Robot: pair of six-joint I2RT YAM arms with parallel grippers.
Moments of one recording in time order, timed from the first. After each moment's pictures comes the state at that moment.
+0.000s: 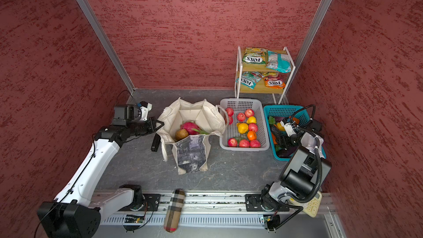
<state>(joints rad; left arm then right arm) -0.06 1.09 1.03 -0.73 0.52 -0.39 -0.66 1.52 0.97 -0.72 -0.53 -0.90</state>
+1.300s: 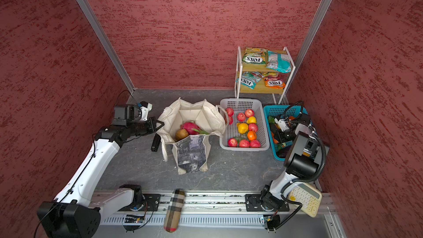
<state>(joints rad) -0.07 1.09 1.03 -0.73 0.51 -0.39 -0.56 1.71 1.07 -0.65 -0.44 -0.77</state>
